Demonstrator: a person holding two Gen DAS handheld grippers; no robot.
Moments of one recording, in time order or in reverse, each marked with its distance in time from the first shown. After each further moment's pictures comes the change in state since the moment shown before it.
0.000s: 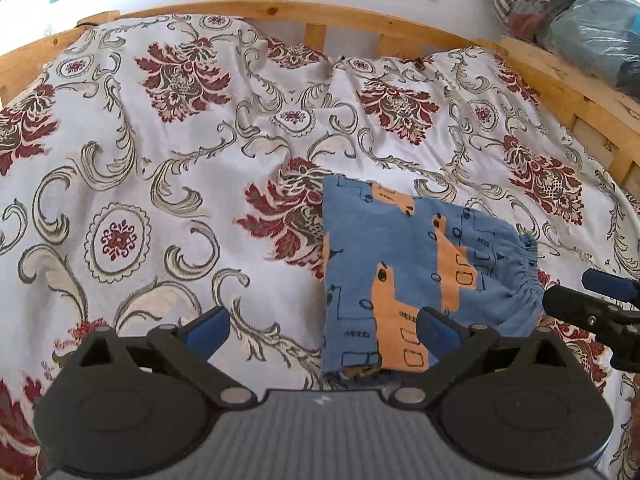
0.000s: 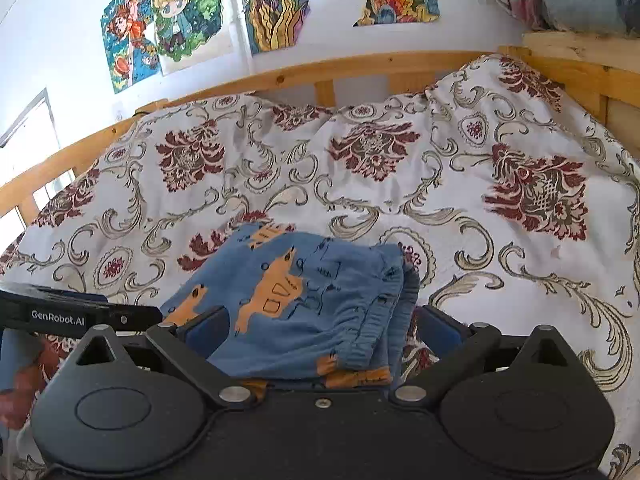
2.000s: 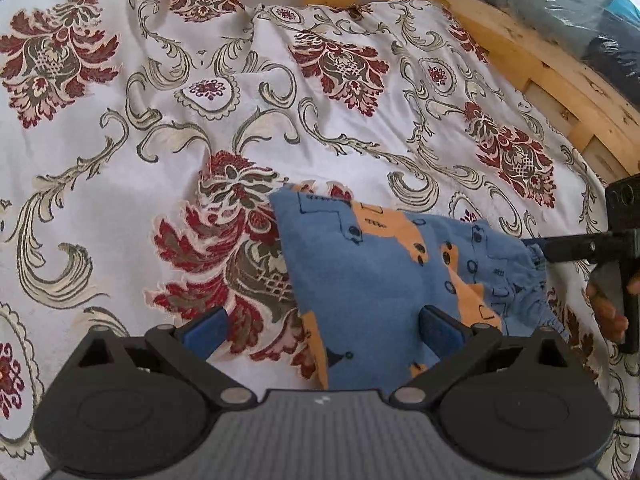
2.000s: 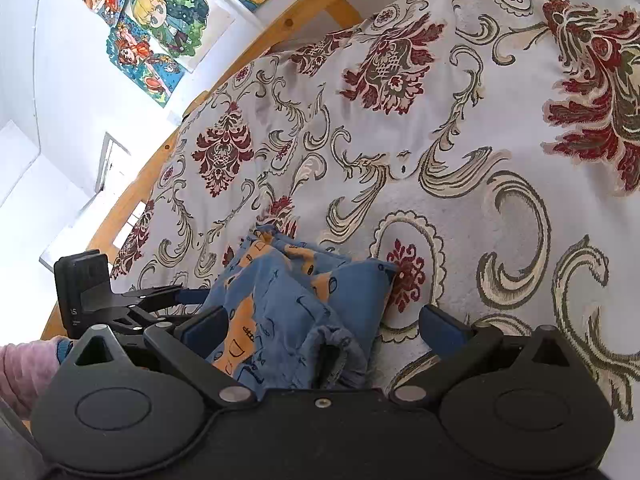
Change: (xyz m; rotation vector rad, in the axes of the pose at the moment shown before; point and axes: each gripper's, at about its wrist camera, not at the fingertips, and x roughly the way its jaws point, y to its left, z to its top) left arm 0.111 0.028 0.065 0.127 0.165 -0.315; right arm 0.128 -0.137 0.055 0.276 0.272 0.508
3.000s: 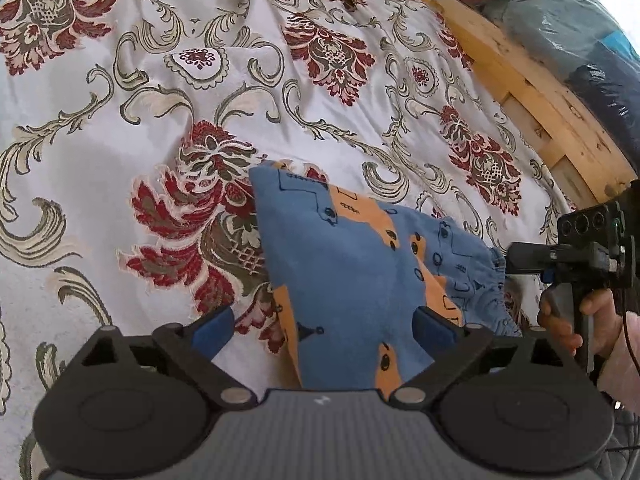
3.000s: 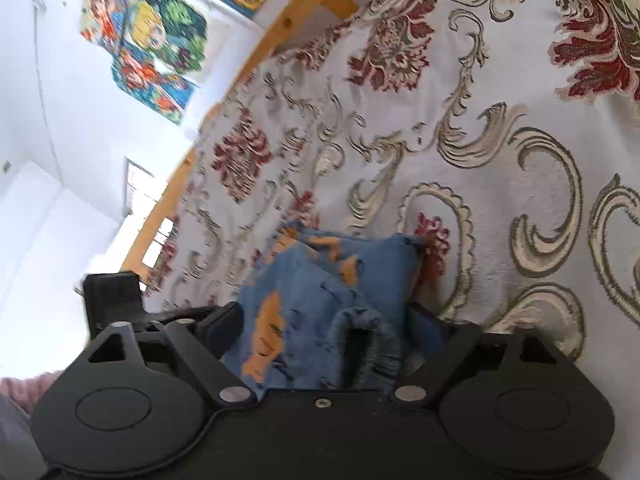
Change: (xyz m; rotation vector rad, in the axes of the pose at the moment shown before) left arm -0.001 0.011 -0.002 -0.092 0.046 -0.138; right arm 0.012 -0.004 -0.011 0.103 0.009 0.084
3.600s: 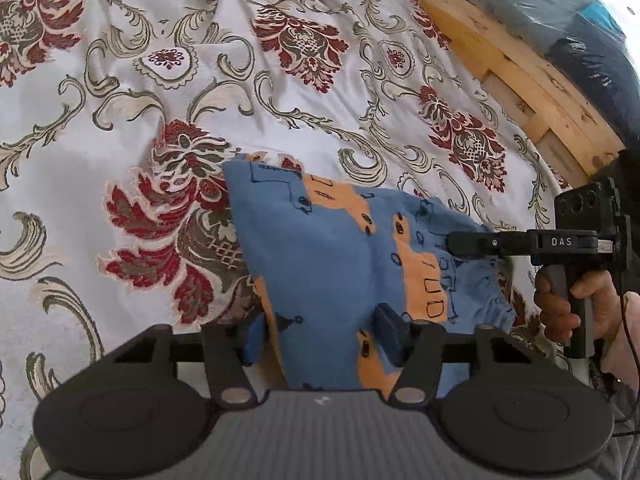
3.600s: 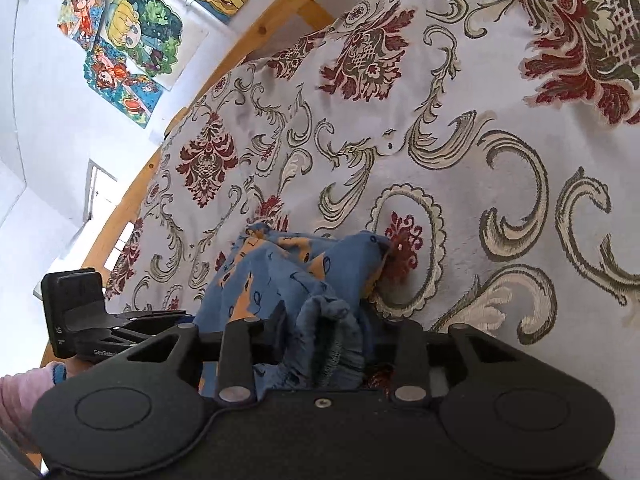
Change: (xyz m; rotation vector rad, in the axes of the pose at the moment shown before) left arm 0.001 -0.012 -0.001 0.081 0.031 -0.022; right arm -0.003 0.010 -0.013 -0.001 -0.066 -0.124
